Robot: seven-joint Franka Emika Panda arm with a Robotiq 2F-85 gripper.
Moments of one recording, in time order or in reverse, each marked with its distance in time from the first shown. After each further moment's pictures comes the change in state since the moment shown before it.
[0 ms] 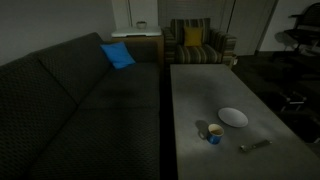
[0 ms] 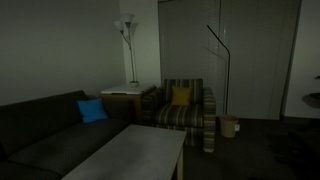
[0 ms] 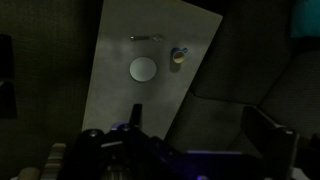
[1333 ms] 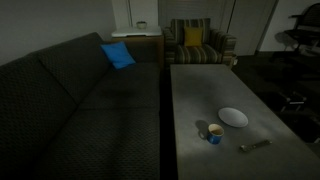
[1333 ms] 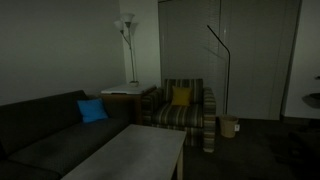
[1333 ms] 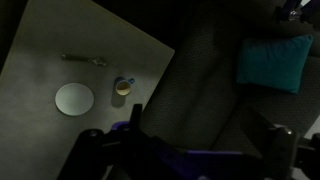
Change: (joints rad) arm 0.161 0.459 0.042 0.045 0.278 0.128 -0.204
